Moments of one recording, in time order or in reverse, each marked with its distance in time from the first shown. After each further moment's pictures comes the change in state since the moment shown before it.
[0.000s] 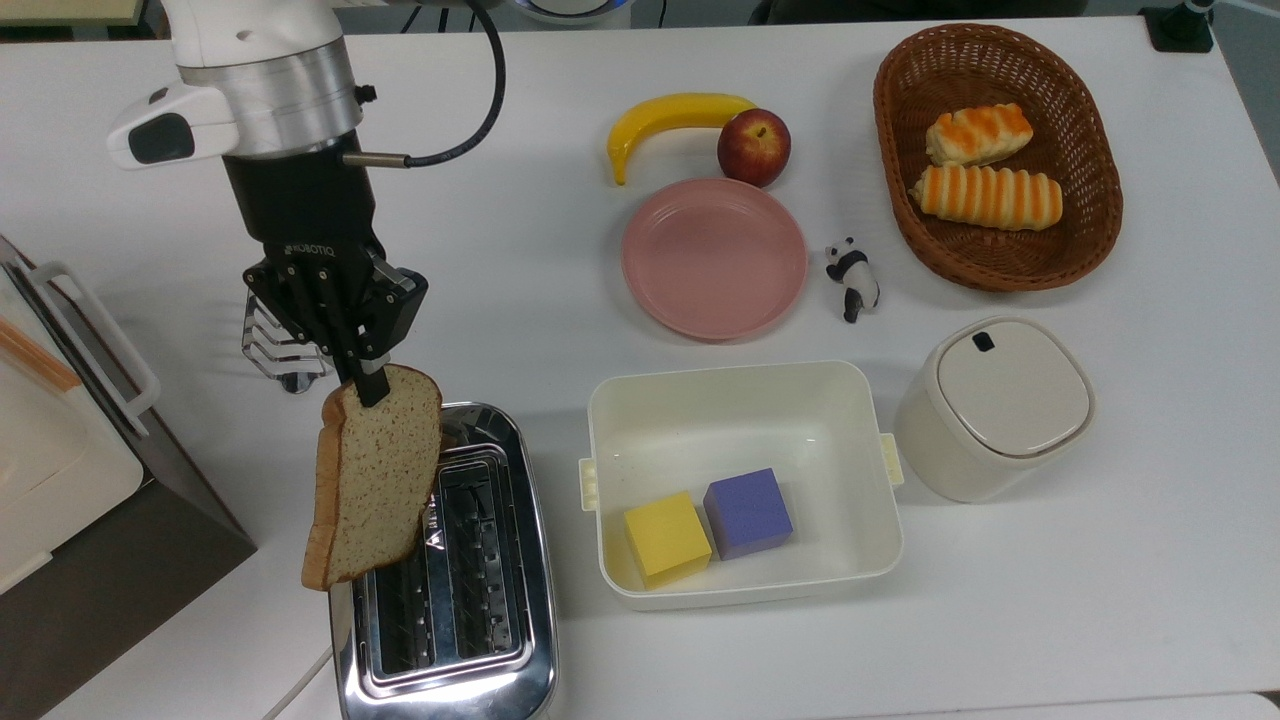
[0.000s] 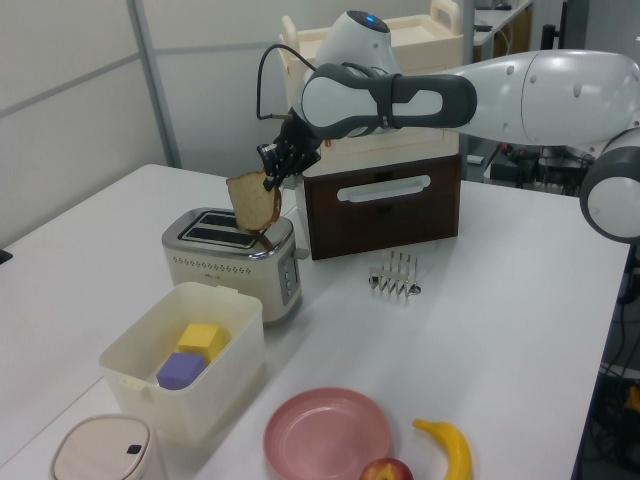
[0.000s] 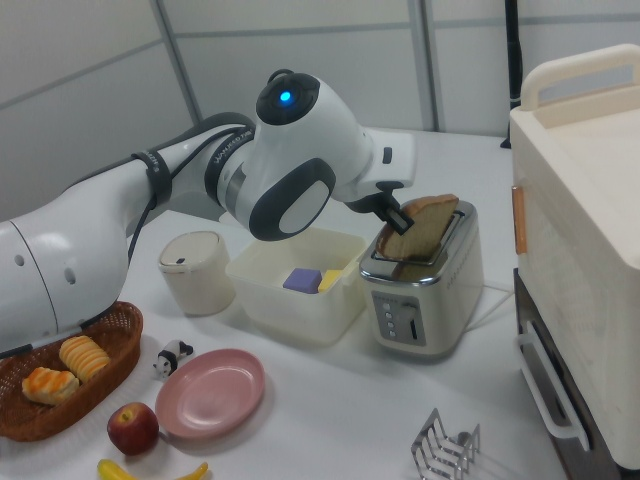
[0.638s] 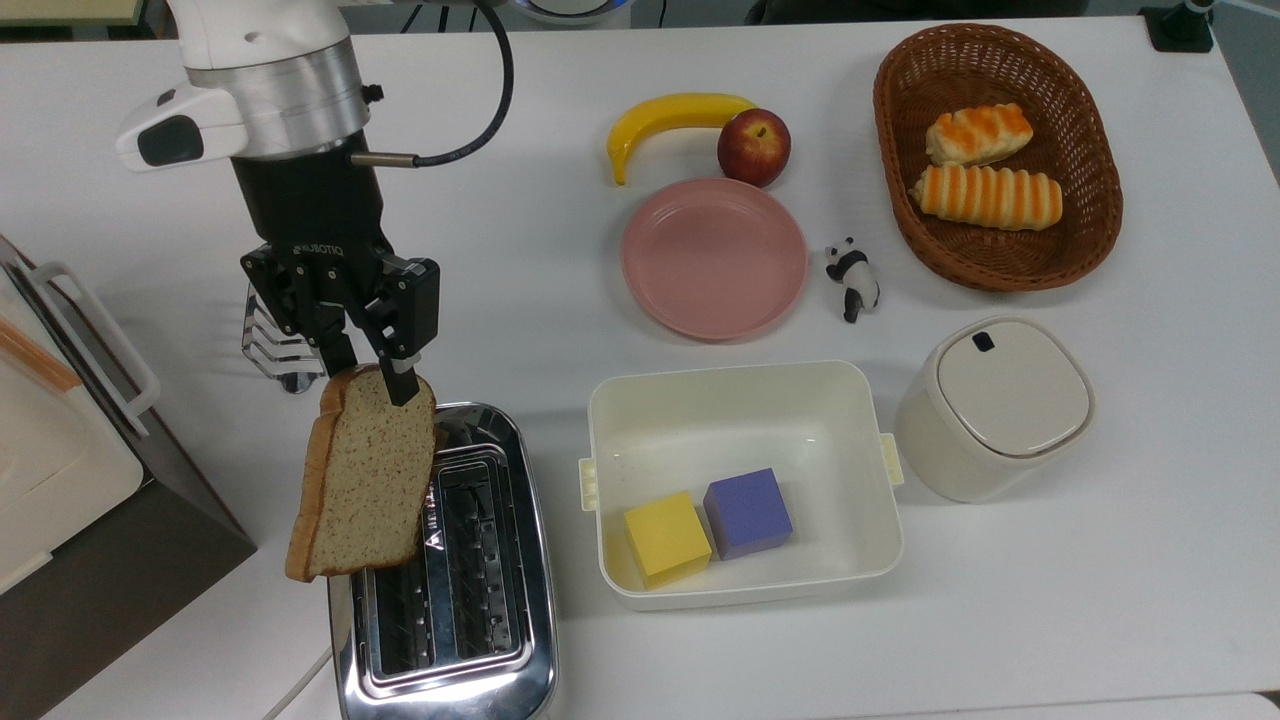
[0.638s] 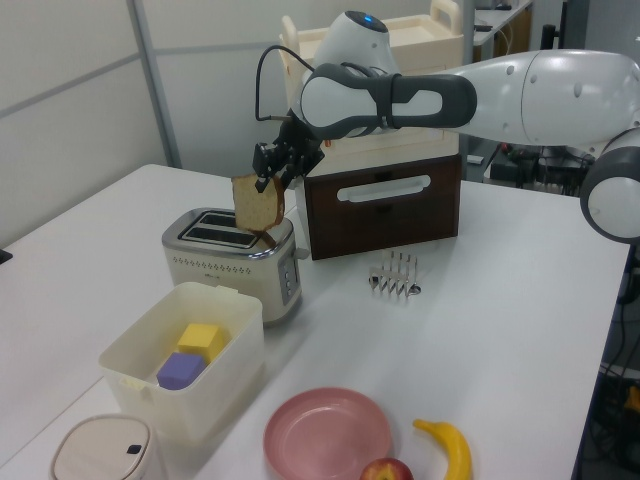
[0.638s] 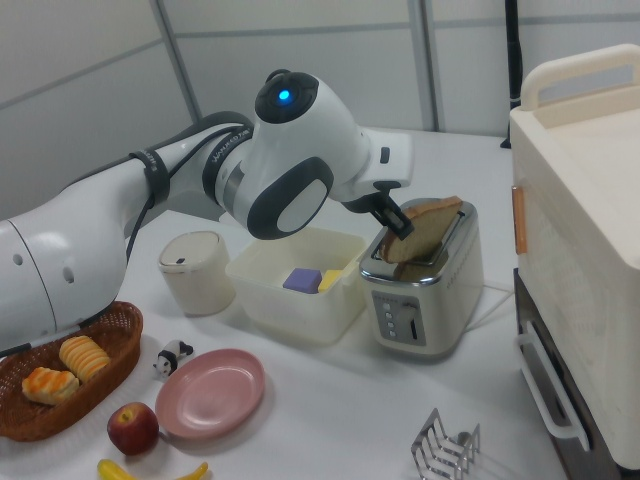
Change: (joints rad) arm 0.004 -0.002 0.001 0.000 0.000 -0.014 -0.001
